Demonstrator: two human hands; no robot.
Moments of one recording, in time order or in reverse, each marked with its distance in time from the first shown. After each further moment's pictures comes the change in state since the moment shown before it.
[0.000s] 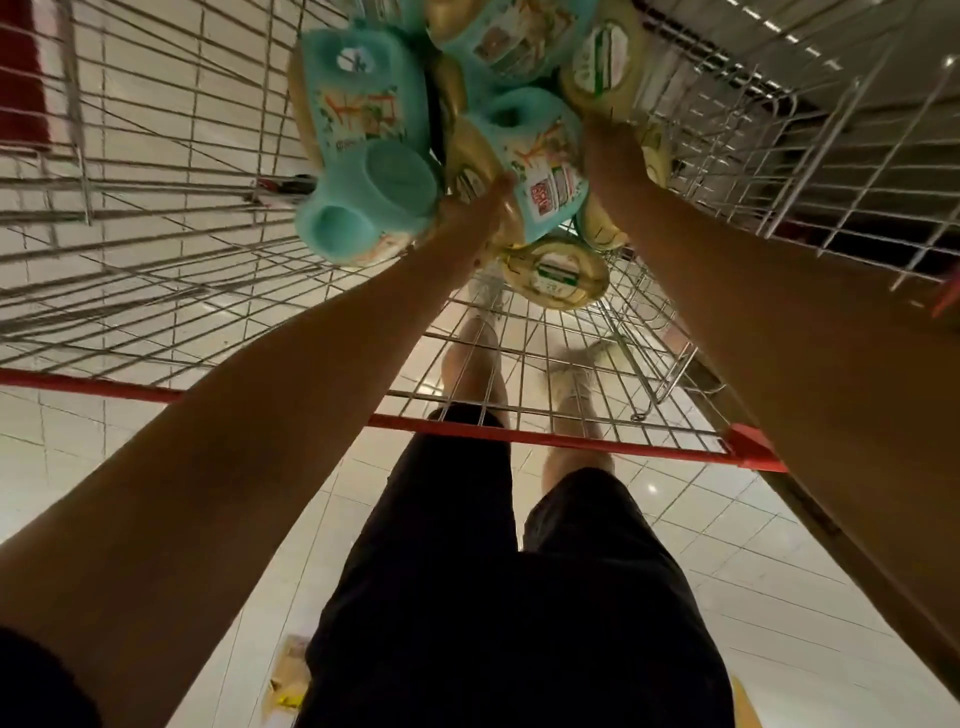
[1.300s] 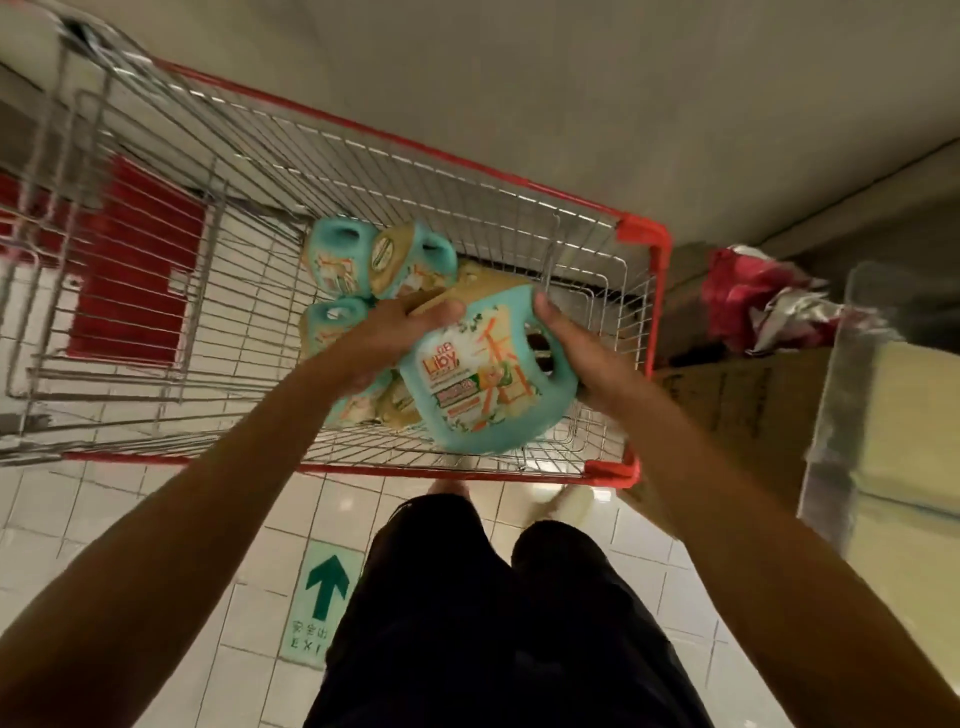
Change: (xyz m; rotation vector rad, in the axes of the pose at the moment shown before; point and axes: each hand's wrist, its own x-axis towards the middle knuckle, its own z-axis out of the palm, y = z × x) left_hand -0.307 0.107 0.025 0.515 -0.340 0.510; right_hand -0.310 0.045 -0.206 0.780 -0.414 -0.330
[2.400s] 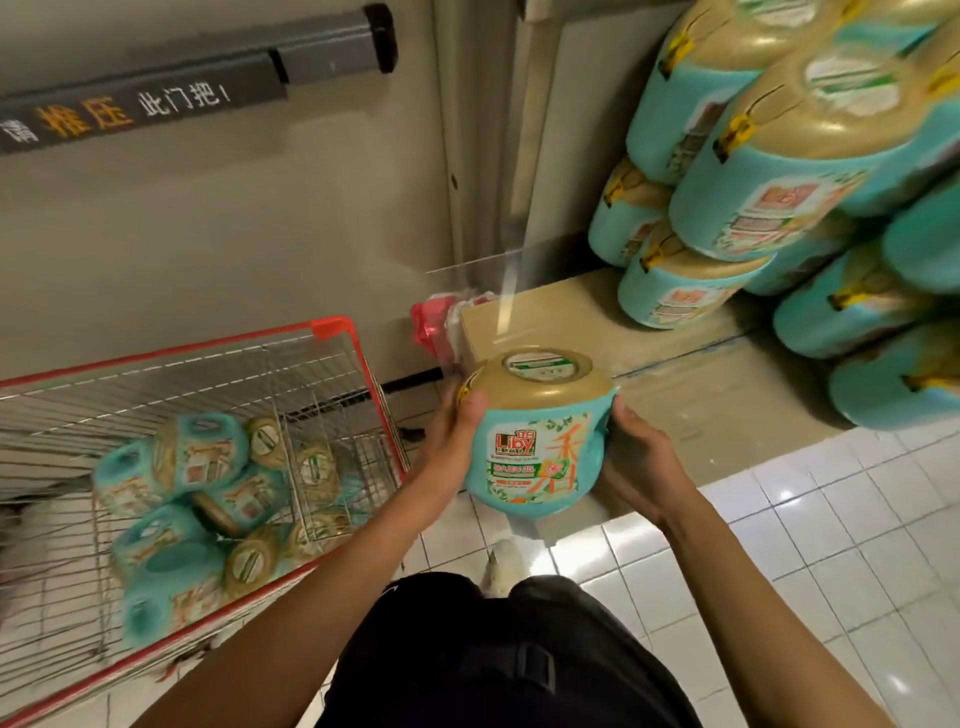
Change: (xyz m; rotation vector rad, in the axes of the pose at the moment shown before) left_hand -0.064 0.030 0.442 0.060 -0.230 0.371; right_hand -0.371 0.171 -0.216 0.859 0.366 -0.531
